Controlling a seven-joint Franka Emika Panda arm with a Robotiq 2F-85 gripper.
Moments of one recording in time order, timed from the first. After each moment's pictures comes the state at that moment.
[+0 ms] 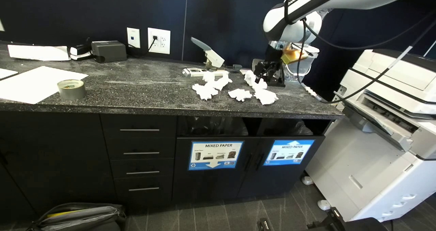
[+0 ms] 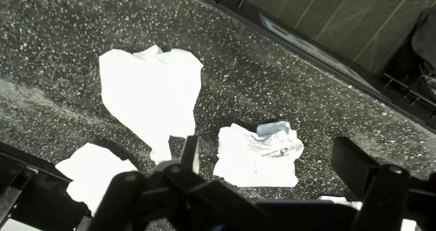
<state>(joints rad) -0.13 0.56 0.11 -1.59 -0.12 2.35 -0.49</state>
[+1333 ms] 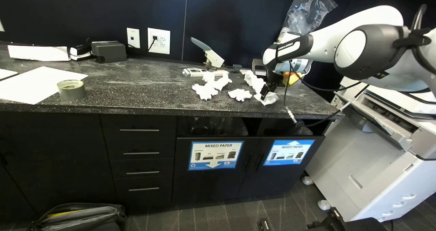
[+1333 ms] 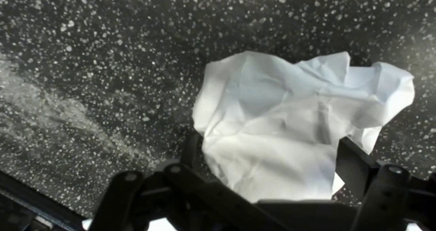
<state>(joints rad) -0.19 1.10 0.06 -0.96 -0.14 2.28 -0.73</state>
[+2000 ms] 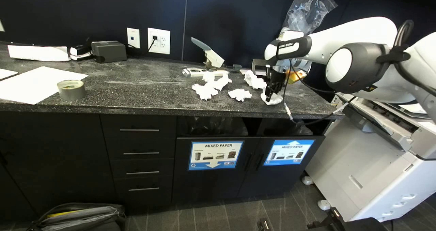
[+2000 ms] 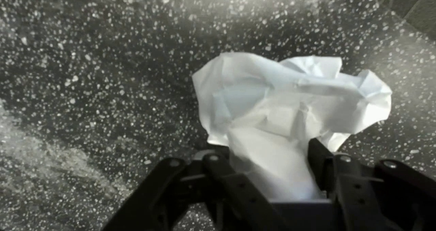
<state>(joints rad) -0.19 1.19 0.04 -0.74 -0.13 2.02 -0.69</state>
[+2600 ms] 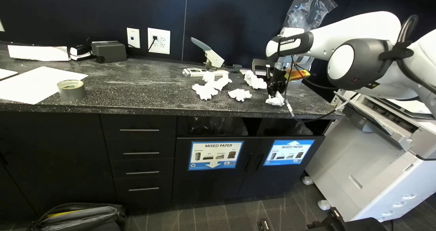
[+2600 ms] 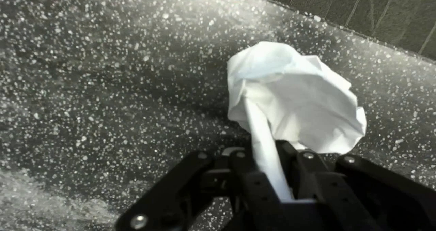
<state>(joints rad) -0.18 1.16 0.02 -0.75 -0.14 1.93 -0.48</state>
